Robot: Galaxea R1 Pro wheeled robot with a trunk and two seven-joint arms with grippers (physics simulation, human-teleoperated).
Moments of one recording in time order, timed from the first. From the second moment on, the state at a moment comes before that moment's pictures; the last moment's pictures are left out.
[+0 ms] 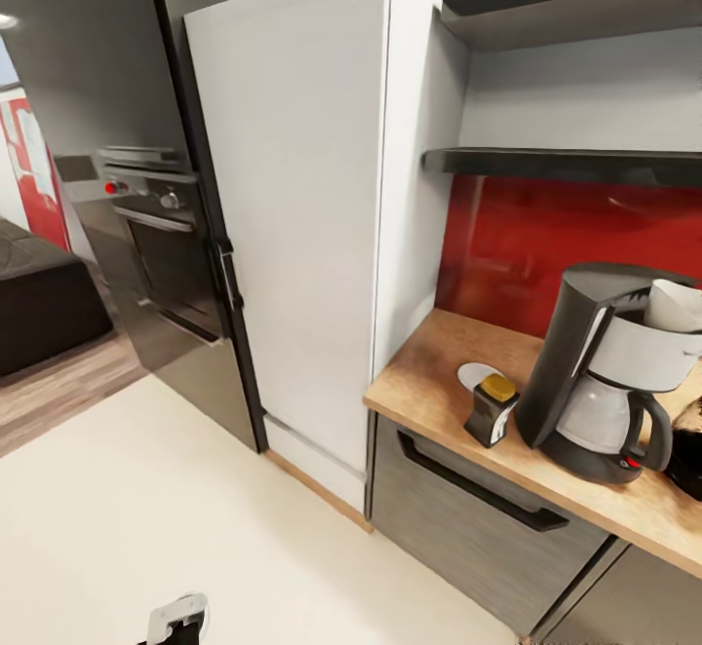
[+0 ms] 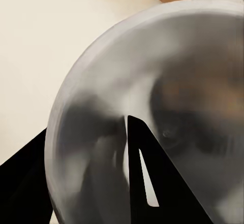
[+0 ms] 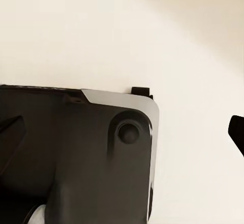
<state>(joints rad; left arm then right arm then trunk) -0.22 0.09 -0.03 -0.50 0.29 -0.13 0.09 -0.19 -0.10 0.09 -0.07 -0.09 -0.14 0.22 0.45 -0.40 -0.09</state>
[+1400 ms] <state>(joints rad) -0.22 0.09 -0.03 -0.50 0.30 -0.13 0.10 -0.19 -0.10 0.09 -0.07 -0.09 -0.14 0.22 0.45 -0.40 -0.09</state>
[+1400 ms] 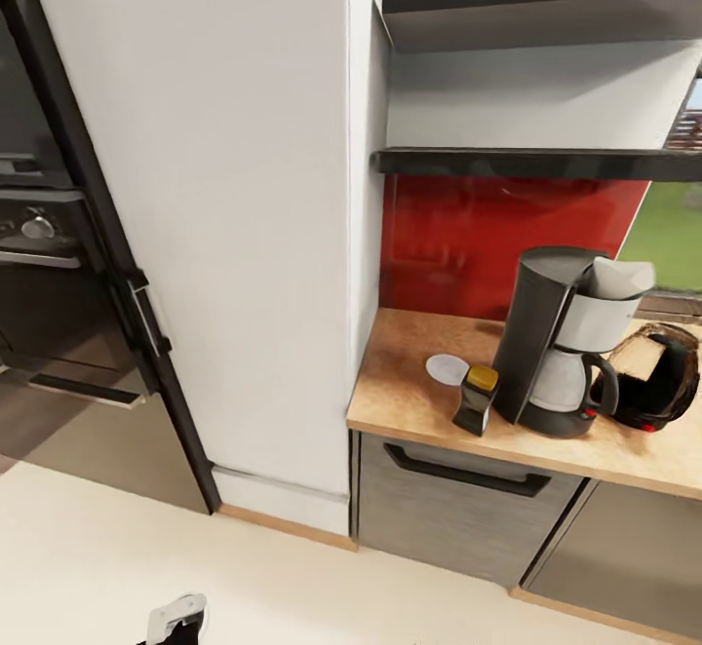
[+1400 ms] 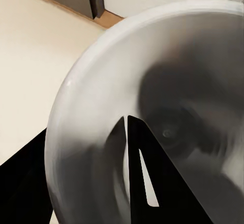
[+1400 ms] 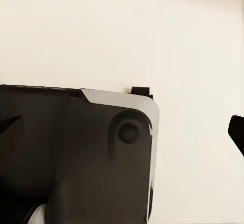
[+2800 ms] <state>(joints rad) -0.22 0.09 -0.03 -0.50 0.29 -0.13 0.09 -0.19 -0.10 0.09 -0.08 -0.09 -0.14 0.22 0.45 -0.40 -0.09</state>
